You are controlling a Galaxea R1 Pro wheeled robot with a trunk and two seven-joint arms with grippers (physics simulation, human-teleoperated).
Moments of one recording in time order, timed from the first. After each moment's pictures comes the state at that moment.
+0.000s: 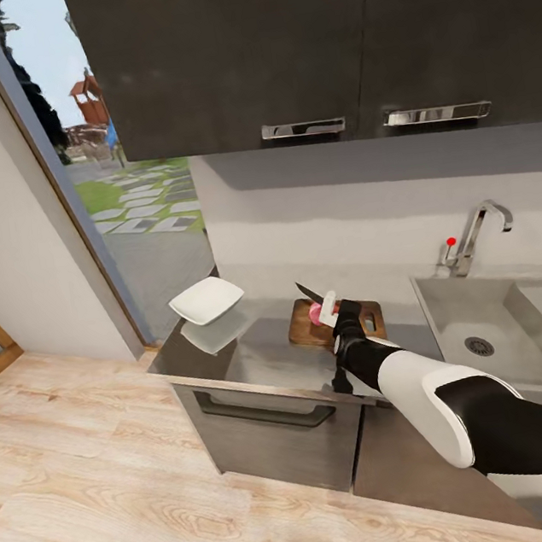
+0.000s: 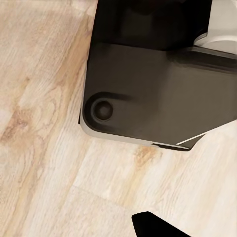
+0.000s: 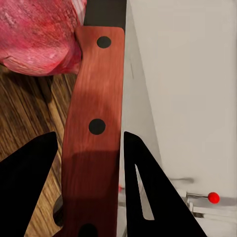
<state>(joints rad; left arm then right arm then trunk) 0.32 0.04 0.02 -0.60 0.20 -0.30 -0.06 -1.19 0.17 0.07 -0.05 1.12 0.28 -0.29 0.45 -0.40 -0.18</state>
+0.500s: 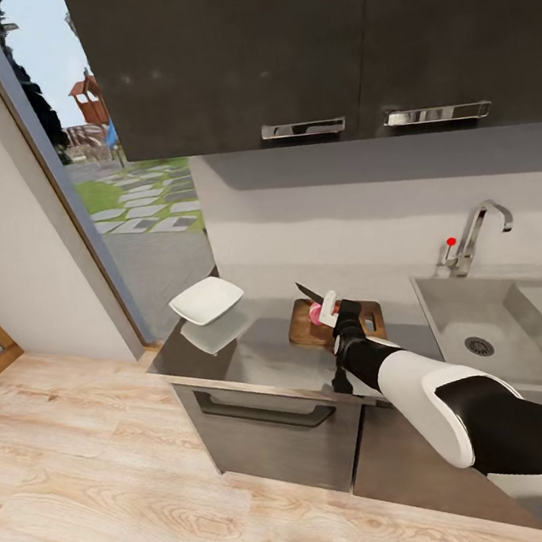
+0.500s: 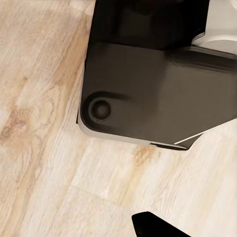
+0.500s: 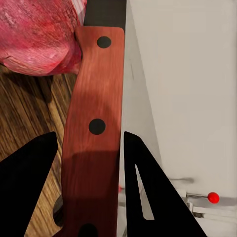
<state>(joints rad) 0.32 0.04 0.02 -0.59 0.20 -0.31 -0.06 -1.19 0.17 0.07 -0.05 1.12 0.28 -0.29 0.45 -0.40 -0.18</state>
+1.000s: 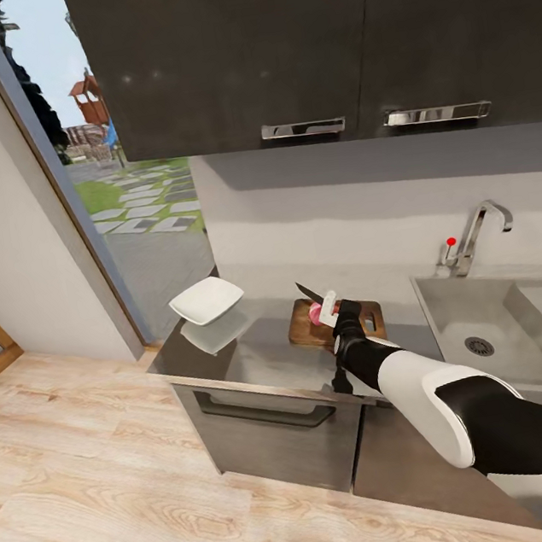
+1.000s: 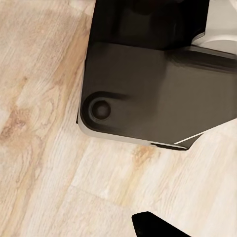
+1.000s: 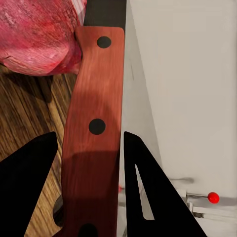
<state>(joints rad) 0.32 0.04 0.02 -0.59 0.20 -0.31 -0.06 -1.19 0.17 0.07 -0.05 1.12 0.28 -0.29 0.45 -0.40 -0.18</state>
